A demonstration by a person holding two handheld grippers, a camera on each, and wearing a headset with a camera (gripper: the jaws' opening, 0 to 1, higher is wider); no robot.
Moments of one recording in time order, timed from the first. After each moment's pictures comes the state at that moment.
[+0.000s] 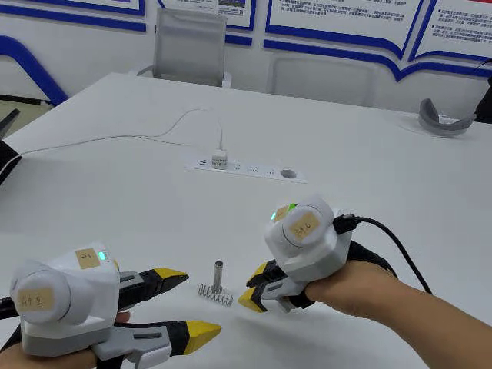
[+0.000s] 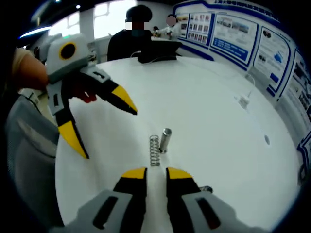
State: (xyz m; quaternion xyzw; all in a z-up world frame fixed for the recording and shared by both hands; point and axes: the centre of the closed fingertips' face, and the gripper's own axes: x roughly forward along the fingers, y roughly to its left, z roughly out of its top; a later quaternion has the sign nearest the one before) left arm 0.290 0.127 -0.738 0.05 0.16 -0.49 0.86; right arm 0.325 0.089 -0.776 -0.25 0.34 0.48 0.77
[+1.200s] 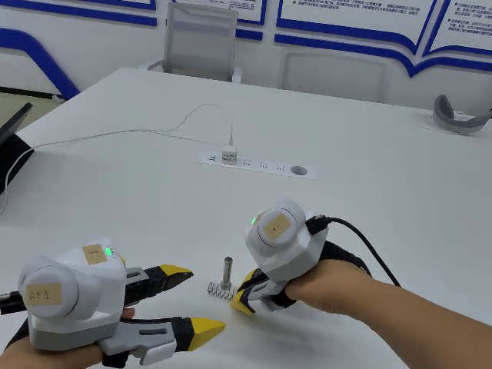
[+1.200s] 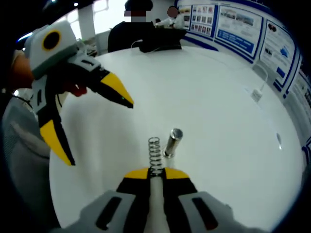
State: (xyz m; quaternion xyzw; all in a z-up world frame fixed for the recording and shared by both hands) left arm 0.293 0.135 -0.743 0.05 0.16 -0.48 0.86; right arm 0.327 0.105 -0.807 -0.26 0.38 0.48 0.75
